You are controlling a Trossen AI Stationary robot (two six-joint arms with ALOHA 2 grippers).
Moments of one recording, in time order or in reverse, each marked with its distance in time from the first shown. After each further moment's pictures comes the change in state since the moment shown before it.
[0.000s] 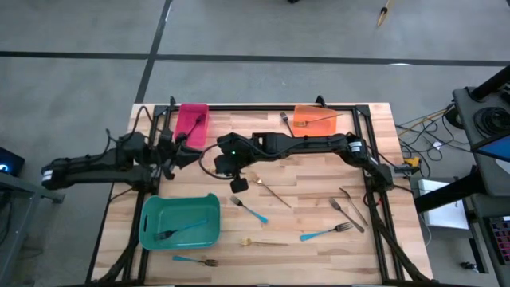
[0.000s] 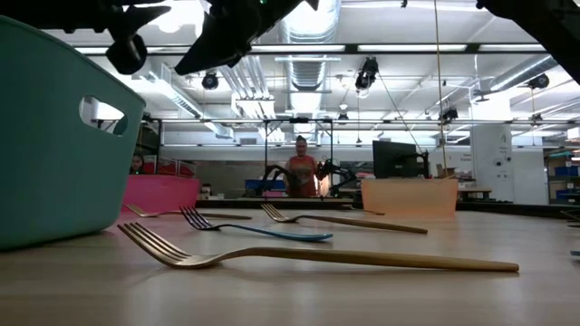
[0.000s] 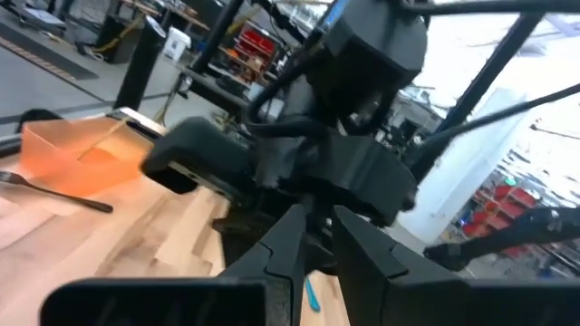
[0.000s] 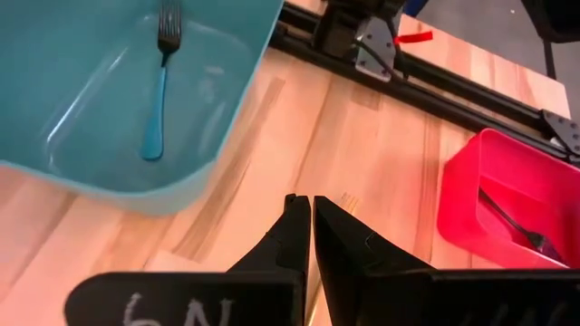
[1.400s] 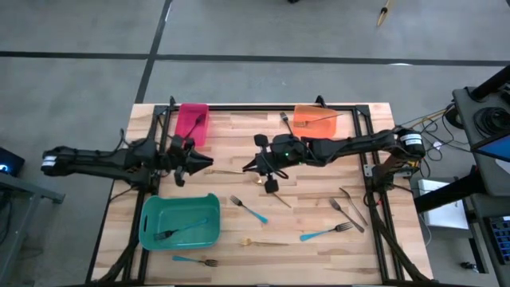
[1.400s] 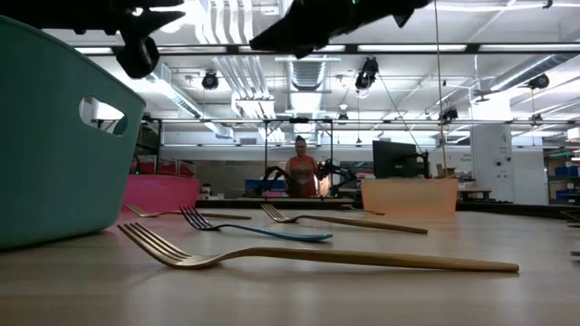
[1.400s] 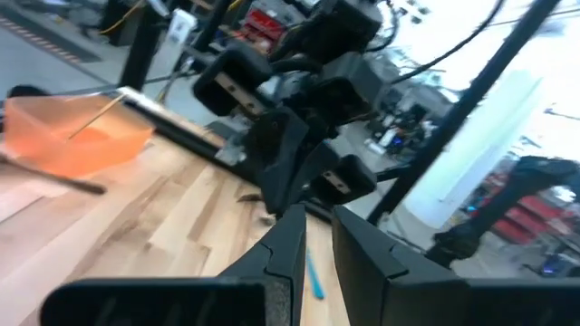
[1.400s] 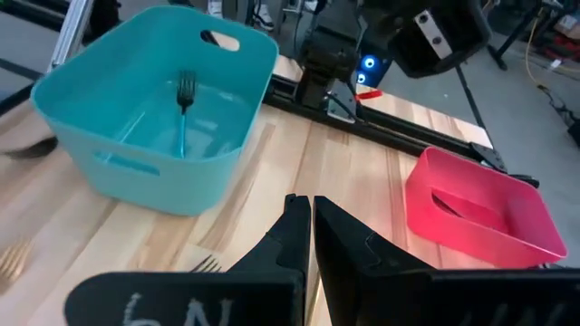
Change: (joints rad) left arm -0.146 0.168 -0.001 0.114 -0.155 0.007; right arm 0.000 -0.536 -0.889 0.656 0.001 0.057
